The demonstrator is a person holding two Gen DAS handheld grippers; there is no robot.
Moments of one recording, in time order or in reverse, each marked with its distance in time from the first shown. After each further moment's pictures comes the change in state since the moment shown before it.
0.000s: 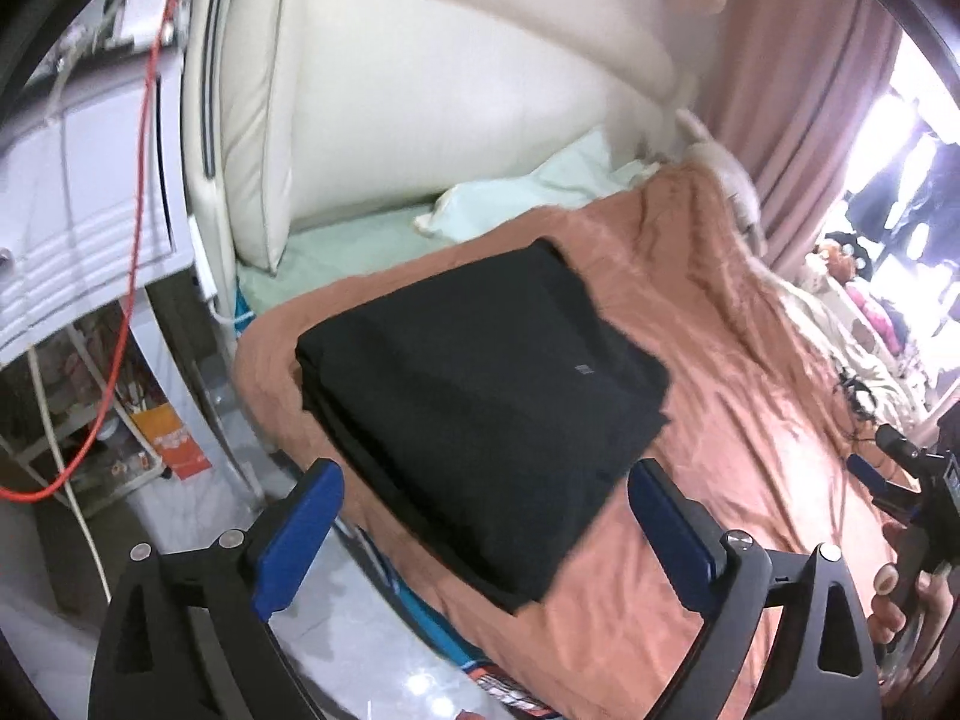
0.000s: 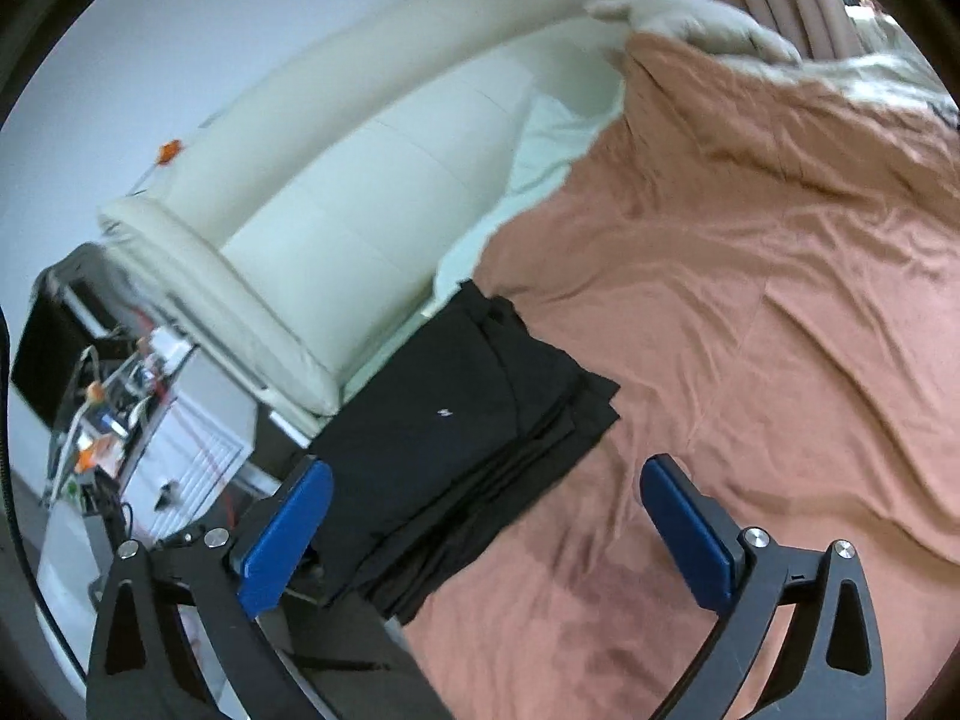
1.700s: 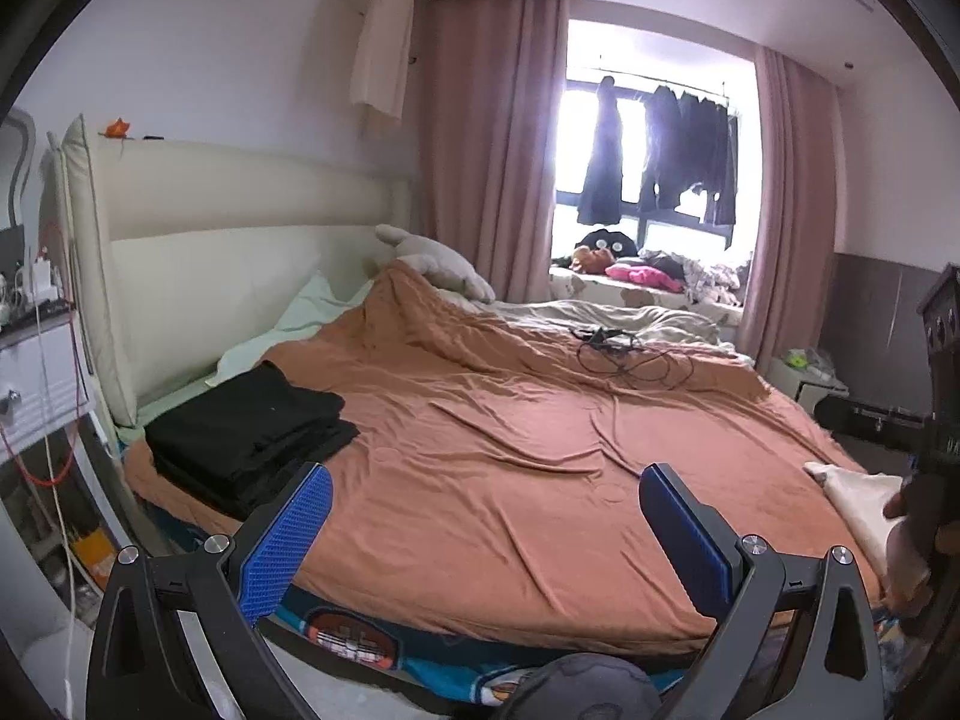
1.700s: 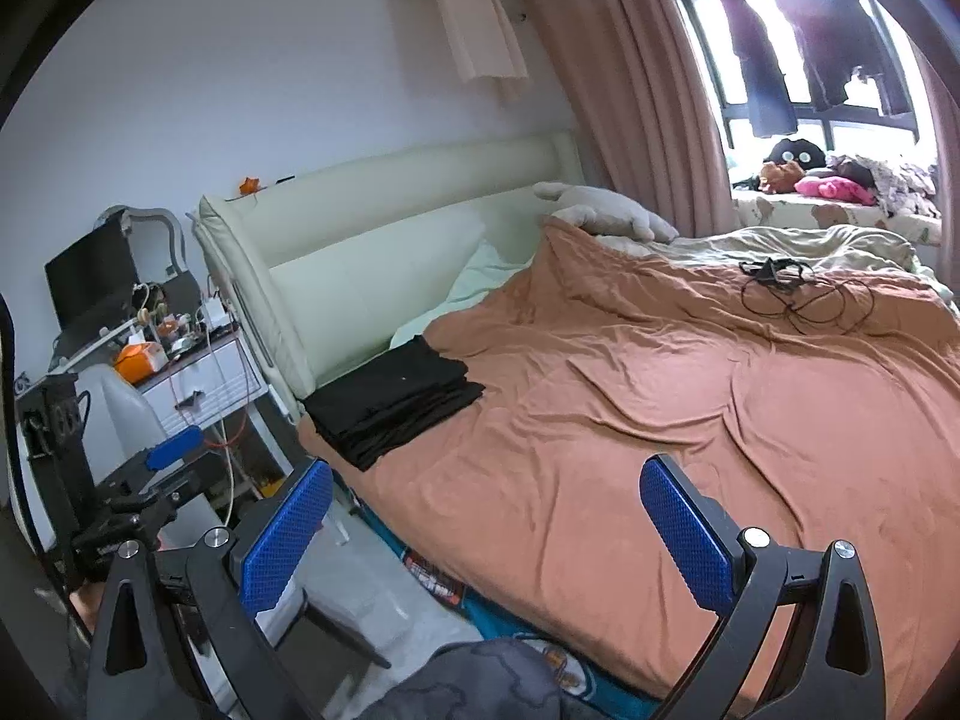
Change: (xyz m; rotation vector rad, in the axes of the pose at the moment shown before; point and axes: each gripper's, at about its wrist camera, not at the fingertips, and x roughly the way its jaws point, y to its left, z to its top) left arm -0.274 -0.202 -0.249 0.436 -0.348 -0.356; right arm -0.411 0.062 -0.242 -0.207 -0.324 -0.276
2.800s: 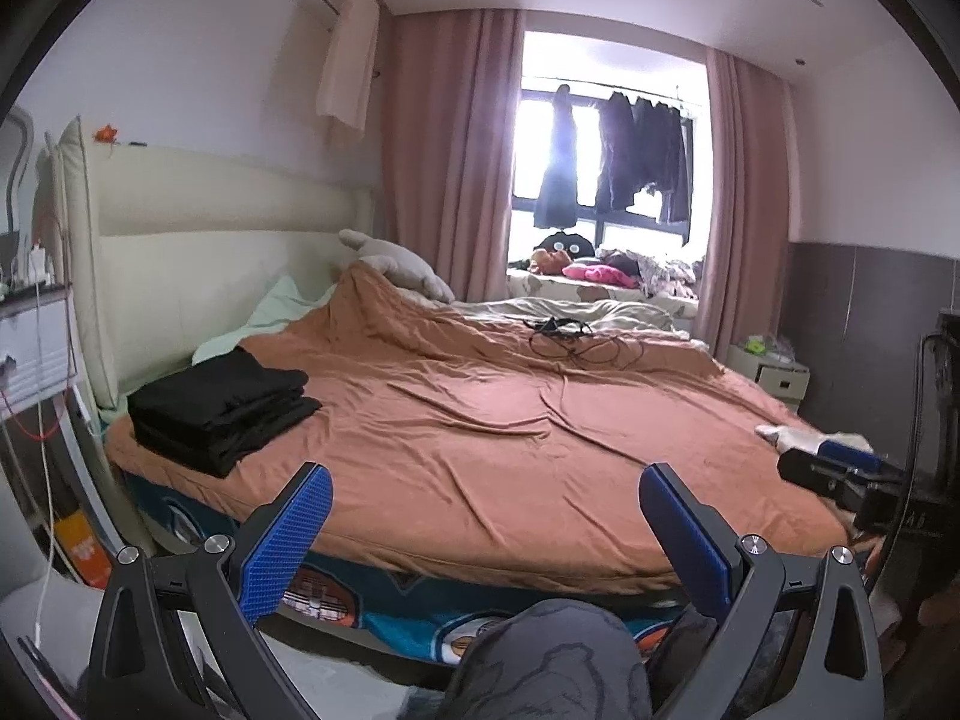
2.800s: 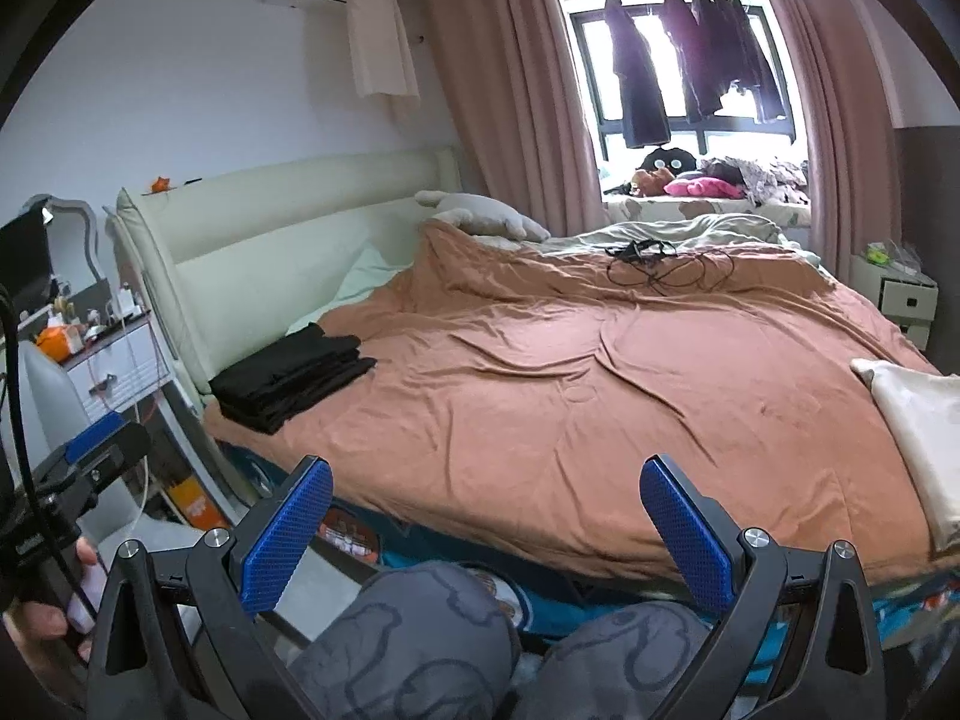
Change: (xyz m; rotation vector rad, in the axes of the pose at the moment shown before) left arm -0.063 -0.045 -0.074 0.046 -0.028 -0.075; right arm -0.079 0.019 -0.110 0.054 -0.052 -0.311
